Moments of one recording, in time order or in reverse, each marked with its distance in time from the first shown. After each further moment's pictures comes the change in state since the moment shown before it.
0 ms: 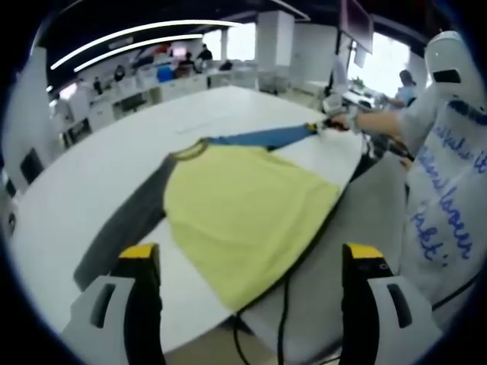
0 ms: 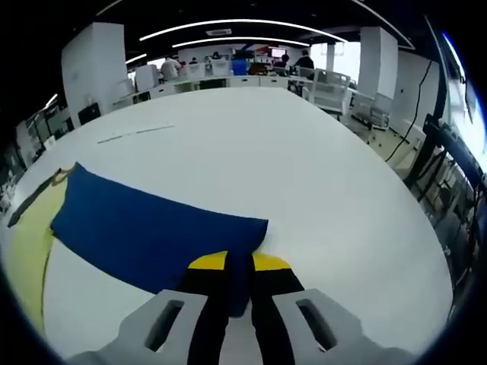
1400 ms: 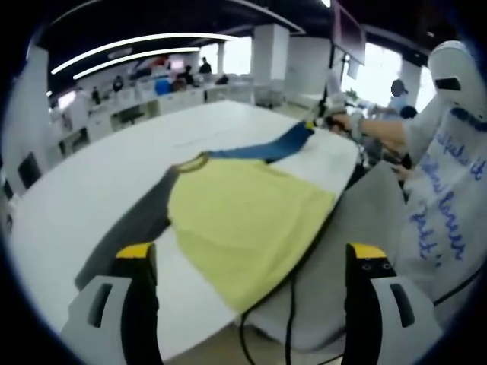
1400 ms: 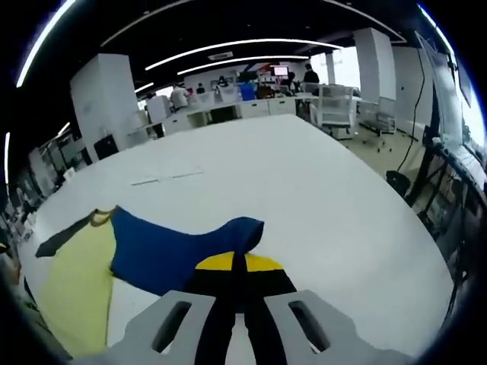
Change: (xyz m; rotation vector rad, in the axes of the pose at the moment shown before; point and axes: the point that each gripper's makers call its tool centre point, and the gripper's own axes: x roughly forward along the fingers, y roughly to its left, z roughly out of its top) left arm -0.022 0.010 0.003 0.018 -0.097 -0.038; right arm -0.069 0.051 0.075 0.098 -0.159 0.115
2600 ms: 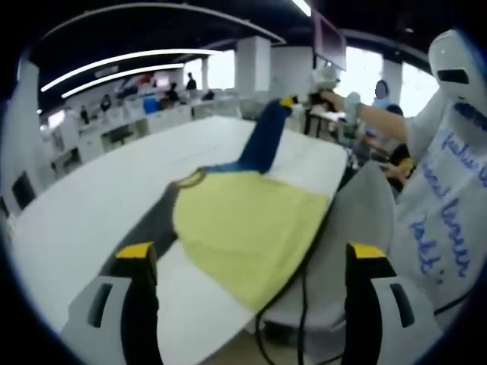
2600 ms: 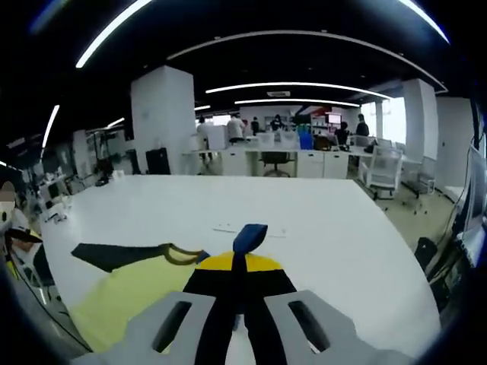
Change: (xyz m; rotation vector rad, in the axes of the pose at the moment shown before) left arm -0.022 0.018 0.008 0.071 -0.079 -0.056; right arm -0.070 0.197 0.104 -0.237 -0.207 0.228
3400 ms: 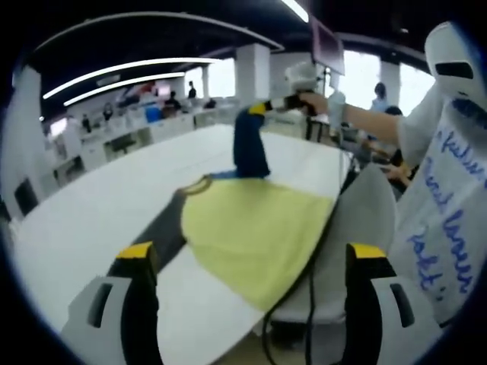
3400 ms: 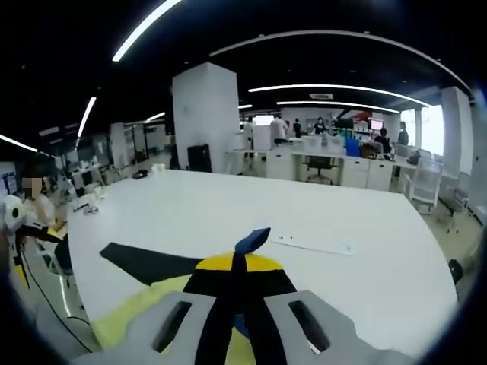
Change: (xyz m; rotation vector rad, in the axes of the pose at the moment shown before) left arm -0.011 0.008 0.001 0.026 -0.041 0.013; right arm 0.068 0.131 0.016 -0.055 0.001 0.220
